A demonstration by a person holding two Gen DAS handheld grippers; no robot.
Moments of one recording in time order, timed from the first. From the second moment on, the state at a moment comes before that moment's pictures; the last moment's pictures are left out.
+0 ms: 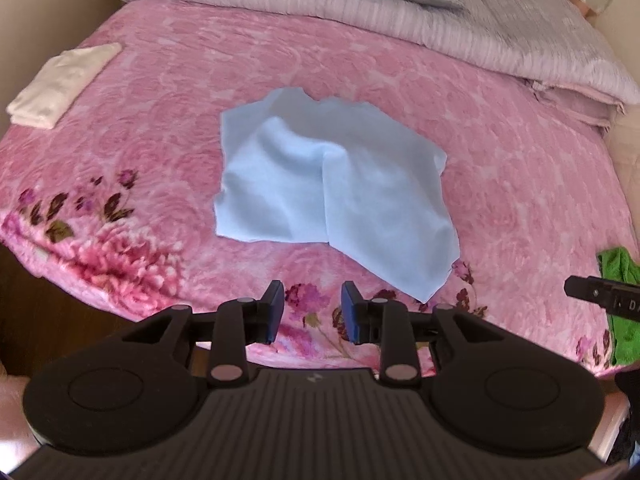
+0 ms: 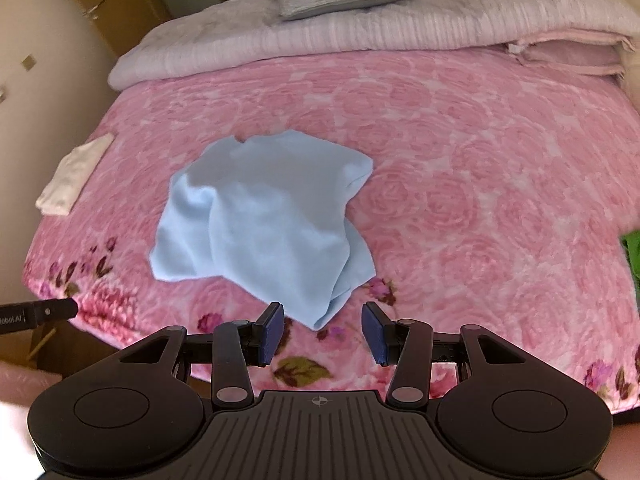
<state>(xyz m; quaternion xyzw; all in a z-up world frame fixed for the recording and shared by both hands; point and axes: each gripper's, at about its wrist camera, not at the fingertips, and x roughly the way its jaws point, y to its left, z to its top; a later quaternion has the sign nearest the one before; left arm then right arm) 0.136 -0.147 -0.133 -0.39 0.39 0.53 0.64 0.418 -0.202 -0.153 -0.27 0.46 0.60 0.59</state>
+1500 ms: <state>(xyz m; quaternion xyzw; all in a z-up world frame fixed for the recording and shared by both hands) 0.374 -0.055 -0.323 -0.36 0.50 0.46 0.64 0.600 -0.075 -0.279 -0.33 0.53 0.55 0.55</state>
